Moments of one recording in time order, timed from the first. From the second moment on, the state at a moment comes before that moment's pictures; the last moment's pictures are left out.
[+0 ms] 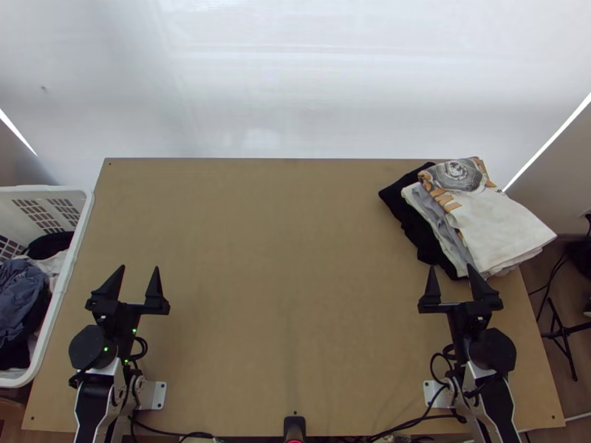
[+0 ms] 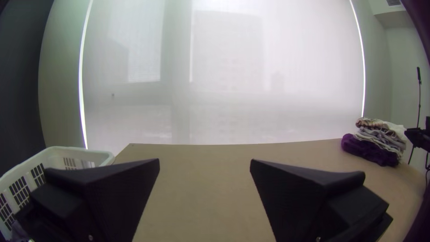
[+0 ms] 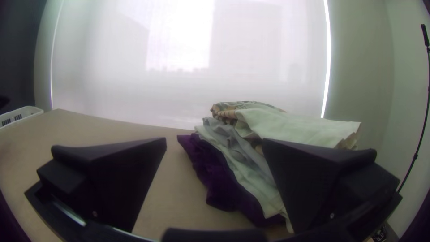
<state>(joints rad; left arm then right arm) -0.02 0.00 0.03 -0.04 -0.01 -0.02 0.22 0.00 0.00 0.04 0.20 -0.06</state>
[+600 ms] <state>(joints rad) 0.21 0.23 0.36 0.03 -0.04 0.08 0.22 0.00 0.00 0.04 0.20 -0.06</state>
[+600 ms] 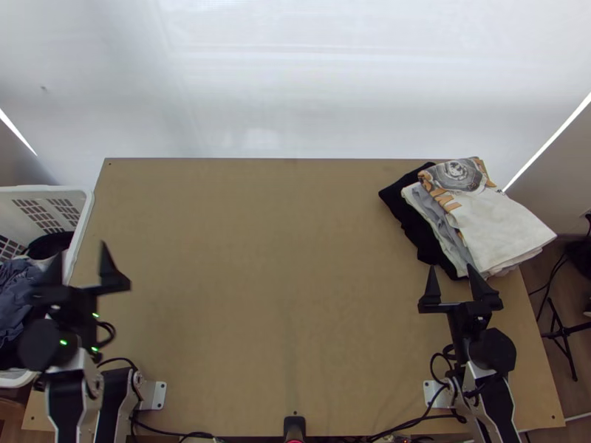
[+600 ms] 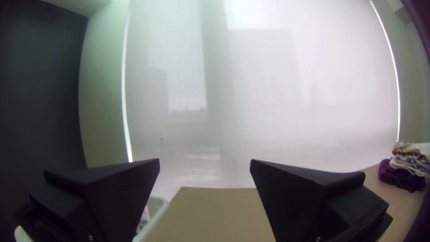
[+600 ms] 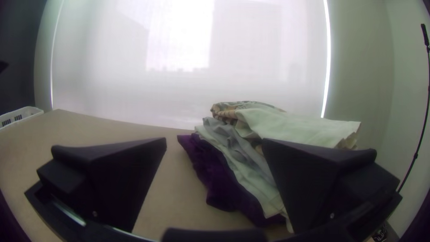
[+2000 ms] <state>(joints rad) 1.21 2.30 1.75 -0.53 -0.06 0.33 0.22 0.00 0.00 0.04 0.20 -0.06</state>
